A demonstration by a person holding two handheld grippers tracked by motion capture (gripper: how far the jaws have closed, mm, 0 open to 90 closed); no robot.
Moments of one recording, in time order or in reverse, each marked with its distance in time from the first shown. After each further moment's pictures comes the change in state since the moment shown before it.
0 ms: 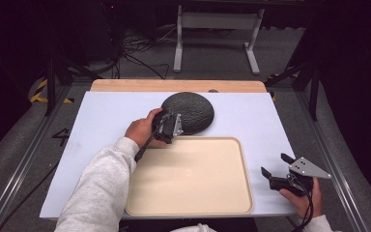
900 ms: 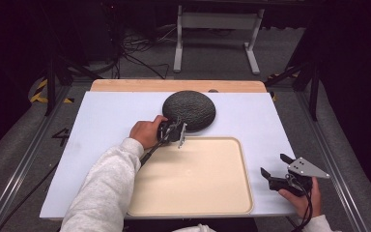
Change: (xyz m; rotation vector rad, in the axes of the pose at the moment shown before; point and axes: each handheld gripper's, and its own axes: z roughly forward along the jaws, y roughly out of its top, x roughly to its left) left arm -0.024 0.009 0.020 0.051 0.176 0.266; right arm 0.000 -0.001 0.002 0.012 0.000 -0.004
